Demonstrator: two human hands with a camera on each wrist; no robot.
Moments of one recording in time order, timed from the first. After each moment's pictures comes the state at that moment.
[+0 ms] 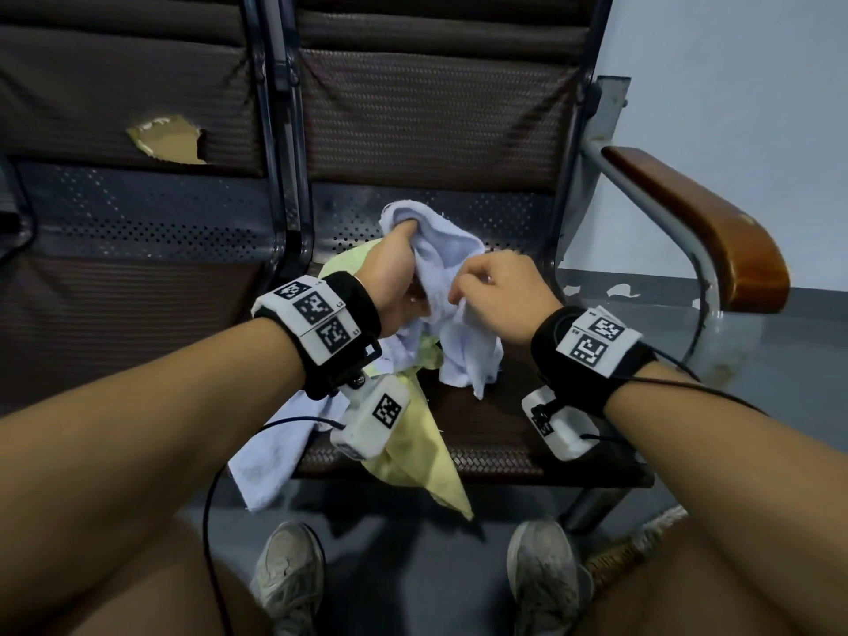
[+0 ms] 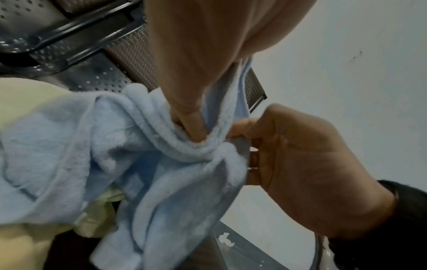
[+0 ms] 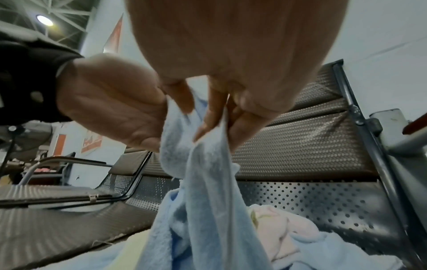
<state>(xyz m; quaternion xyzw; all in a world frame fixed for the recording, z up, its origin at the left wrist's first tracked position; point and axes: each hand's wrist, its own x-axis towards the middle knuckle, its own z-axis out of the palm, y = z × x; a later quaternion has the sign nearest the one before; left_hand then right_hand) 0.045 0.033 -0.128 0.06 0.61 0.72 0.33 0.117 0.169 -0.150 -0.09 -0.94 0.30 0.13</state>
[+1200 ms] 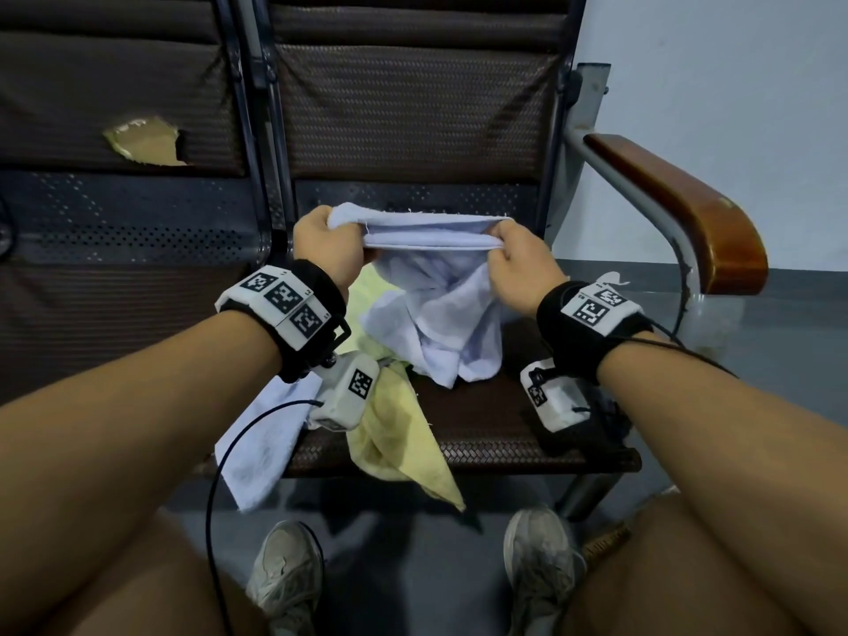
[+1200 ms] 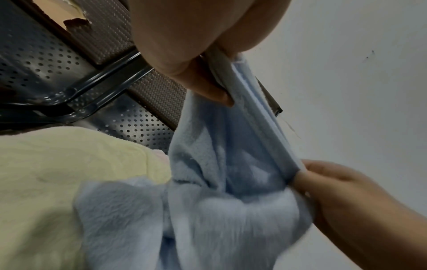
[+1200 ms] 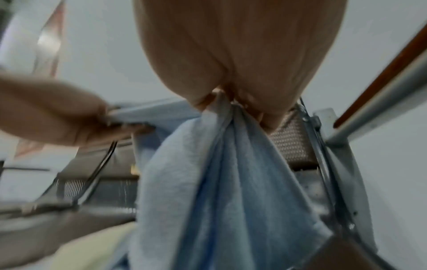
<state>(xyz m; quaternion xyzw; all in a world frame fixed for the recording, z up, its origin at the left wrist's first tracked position) -0.009 0.027 -0.157 0.06 0.67 0.73 0.06 0.109 0.212 -0.159 -0.16 -0.93 0.28 0.18</state>
